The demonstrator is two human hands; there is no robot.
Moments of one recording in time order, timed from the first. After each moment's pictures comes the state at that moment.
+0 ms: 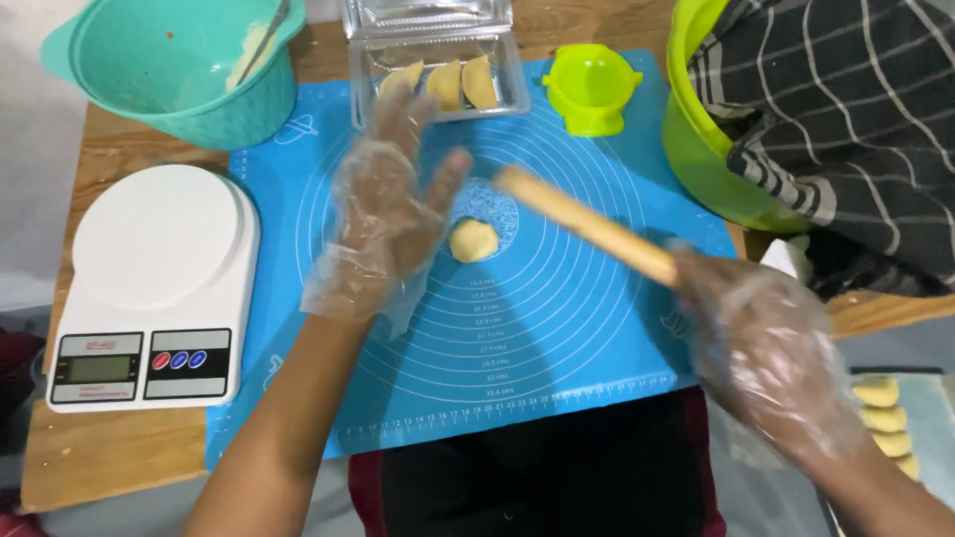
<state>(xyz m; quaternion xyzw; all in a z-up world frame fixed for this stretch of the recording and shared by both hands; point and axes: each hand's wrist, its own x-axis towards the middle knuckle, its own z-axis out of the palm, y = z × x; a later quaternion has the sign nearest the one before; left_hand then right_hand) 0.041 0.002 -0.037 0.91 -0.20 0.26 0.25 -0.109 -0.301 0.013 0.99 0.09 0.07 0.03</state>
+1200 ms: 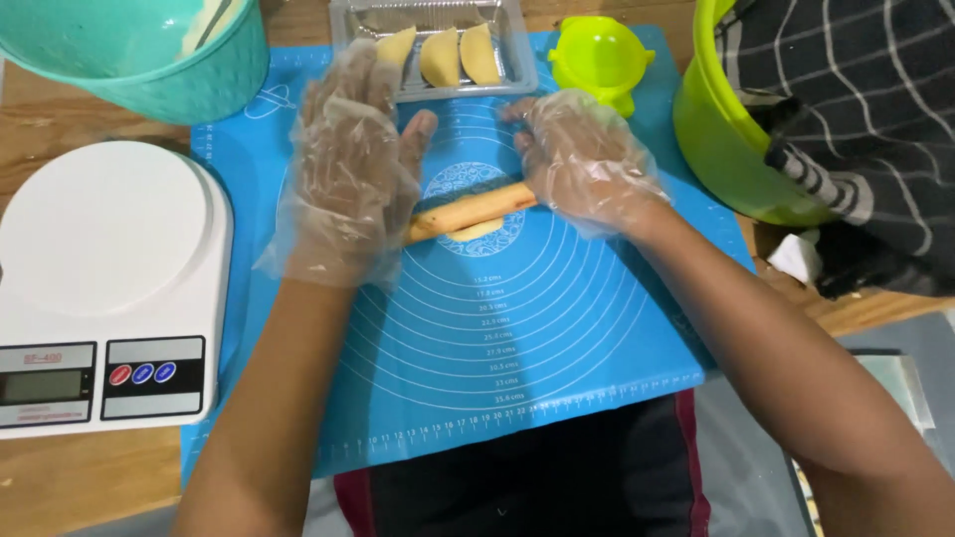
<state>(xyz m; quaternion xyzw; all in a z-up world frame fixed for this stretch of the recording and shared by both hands) 0.066 0.033 -0.065 0.91 -0.21 0.32 0.13 0.064 -0.214 -0.014 0.96 0.15 -0.01 -0.23</state>
